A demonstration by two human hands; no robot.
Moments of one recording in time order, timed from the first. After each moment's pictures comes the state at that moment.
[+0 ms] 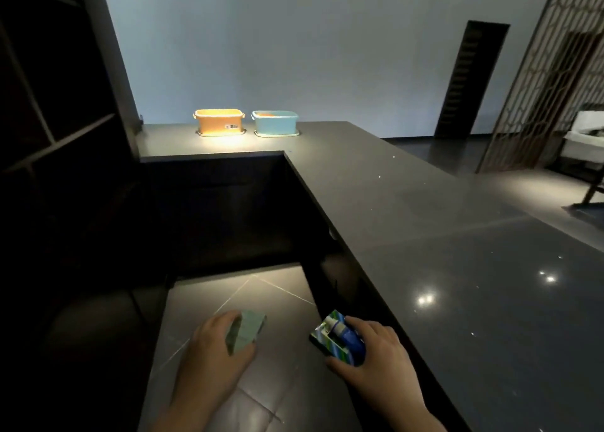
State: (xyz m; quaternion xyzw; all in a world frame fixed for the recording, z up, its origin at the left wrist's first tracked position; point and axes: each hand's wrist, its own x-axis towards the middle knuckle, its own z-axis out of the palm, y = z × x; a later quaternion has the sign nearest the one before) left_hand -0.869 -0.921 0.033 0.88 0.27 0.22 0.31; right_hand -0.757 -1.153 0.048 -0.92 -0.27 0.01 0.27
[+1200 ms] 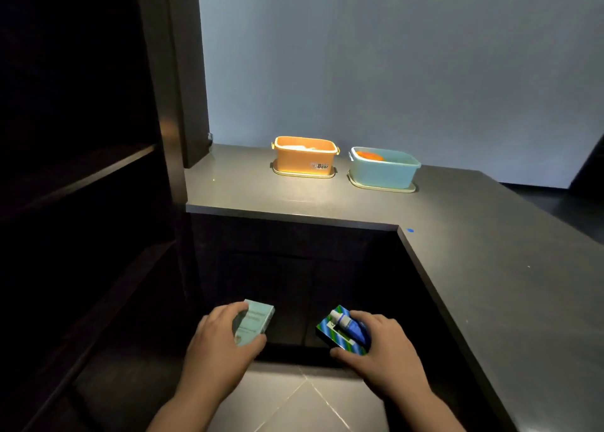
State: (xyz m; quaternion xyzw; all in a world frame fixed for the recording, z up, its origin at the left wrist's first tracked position) left_hand -0.467 -0.429 0.044 0.82 0.41 0.28 0.29; right_hand -0.289 -0.605 0.058 -0.89 -0.40 0.03 0.24
